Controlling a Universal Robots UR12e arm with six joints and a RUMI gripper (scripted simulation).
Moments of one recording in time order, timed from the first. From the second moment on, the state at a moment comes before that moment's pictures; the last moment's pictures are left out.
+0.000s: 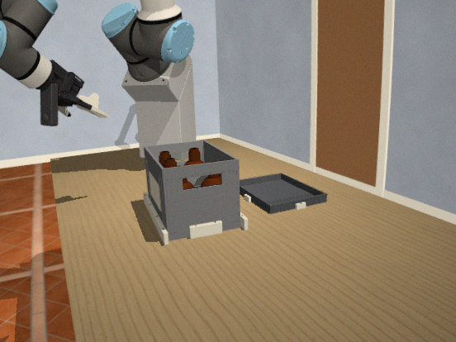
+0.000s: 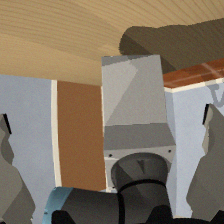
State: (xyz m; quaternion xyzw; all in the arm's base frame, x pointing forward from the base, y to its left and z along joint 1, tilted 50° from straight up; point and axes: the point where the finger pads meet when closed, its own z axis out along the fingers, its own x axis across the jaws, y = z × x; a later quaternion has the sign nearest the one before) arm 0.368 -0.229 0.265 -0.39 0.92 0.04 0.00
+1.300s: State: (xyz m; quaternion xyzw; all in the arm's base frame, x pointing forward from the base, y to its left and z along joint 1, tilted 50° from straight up) arm 0.522 -0.104 0.291 -0.38 0.89 -0.22 0.12
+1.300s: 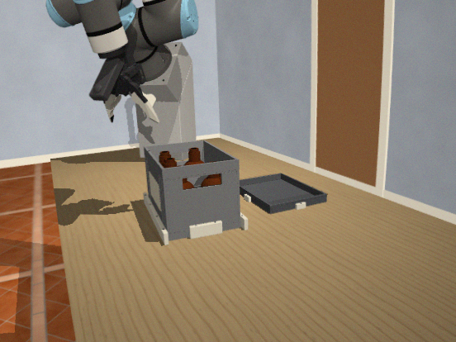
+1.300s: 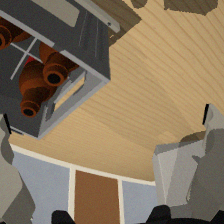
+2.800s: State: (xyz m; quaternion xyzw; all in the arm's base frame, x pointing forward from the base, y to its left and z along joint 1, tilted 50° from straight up) arm 0.621 -0.027 0.306 -0.35 0.83 -0.38 0.18
